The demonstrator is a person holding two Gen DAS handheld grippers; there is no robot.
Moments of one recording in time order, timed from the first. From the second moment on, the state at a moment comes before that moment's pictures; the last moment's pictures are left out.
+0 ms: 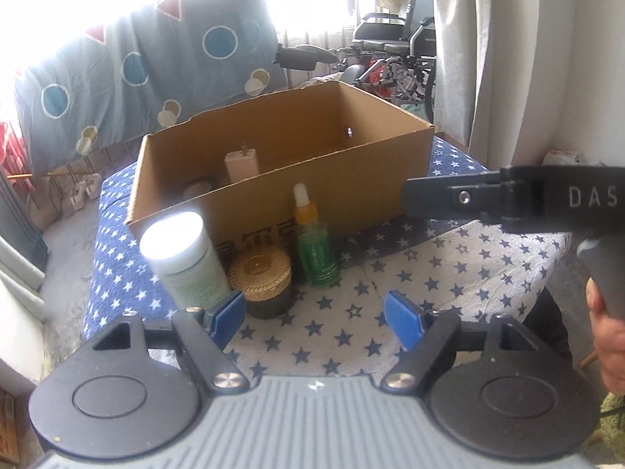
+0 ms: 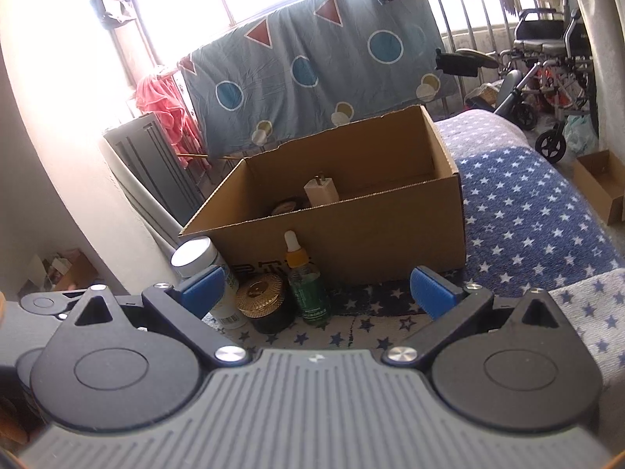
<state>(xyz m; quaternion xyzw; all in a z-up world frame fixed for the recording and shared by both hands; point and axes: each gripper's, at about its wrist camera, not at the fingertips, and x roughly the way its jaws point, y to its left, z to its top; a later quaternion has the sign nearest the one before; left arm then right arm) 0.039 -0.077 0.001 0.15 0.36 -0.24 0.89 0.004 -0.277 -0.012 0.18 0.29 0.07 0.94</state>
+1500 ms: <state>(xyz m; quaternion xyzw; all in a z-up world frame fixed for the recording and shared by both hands) 0.085 -0.126 -0.029 0.16 0.31 -0.25 0.90 0.113 -0.284 -0.062 0.25 0.37 0.19 0.88</state>
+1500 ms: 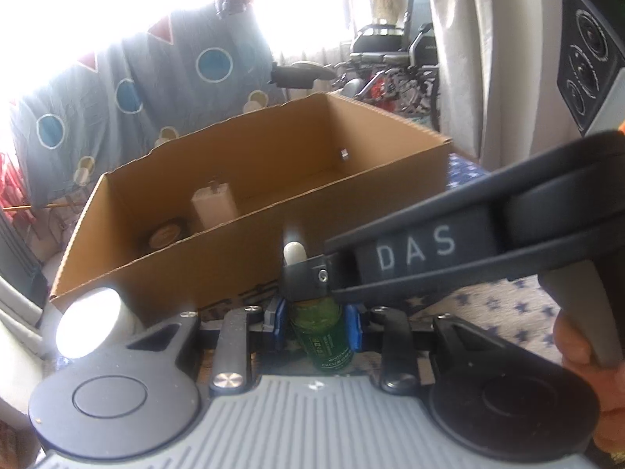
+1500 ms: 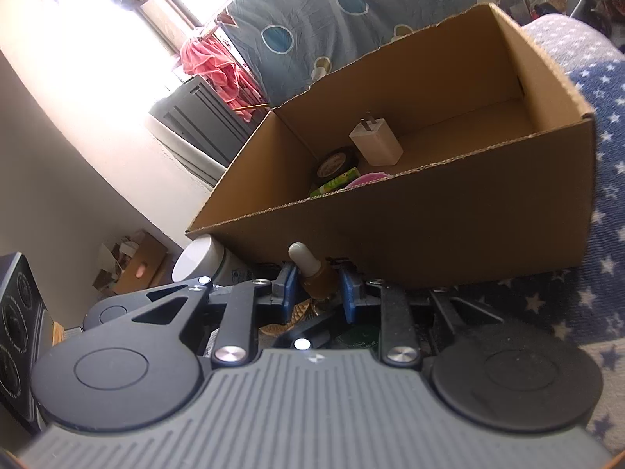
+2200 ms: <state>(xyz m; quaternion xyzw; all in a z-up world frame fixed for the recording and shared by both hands) 0.089 -0.148 -0.049 0.17 0.35 -0.29 0.87 0.076 -0.316 -0.061 0.25 0.38 0.17 0.87</state>
